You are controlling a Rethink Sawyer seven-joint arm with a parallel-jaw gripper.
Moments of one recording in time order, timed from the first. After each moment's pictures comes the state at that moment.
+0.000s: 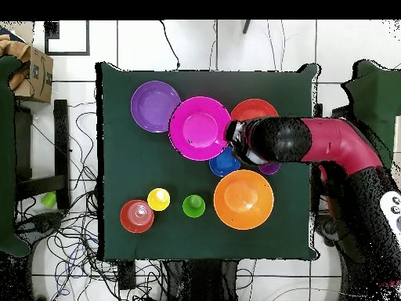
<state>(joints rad) -0.92 -0.74 0.79 1.64 -0.47 0.89 2.06</state>
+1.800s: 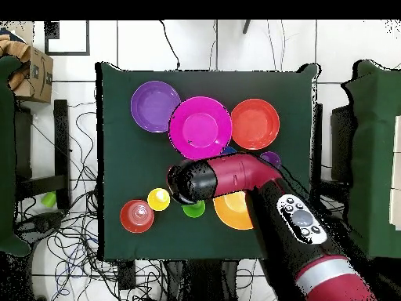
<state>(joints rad) -0.56 -0.73 0.50 1.88 -0.44 0.62 2.13</state>
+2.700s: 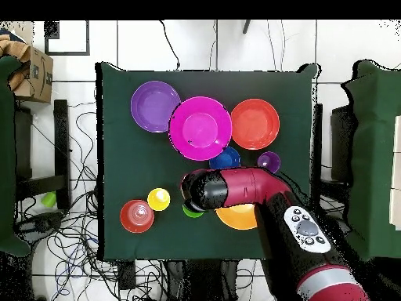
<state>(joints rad) -0.55 -0.72 0.37 1.90 -0.42 0.59 2.13</state>
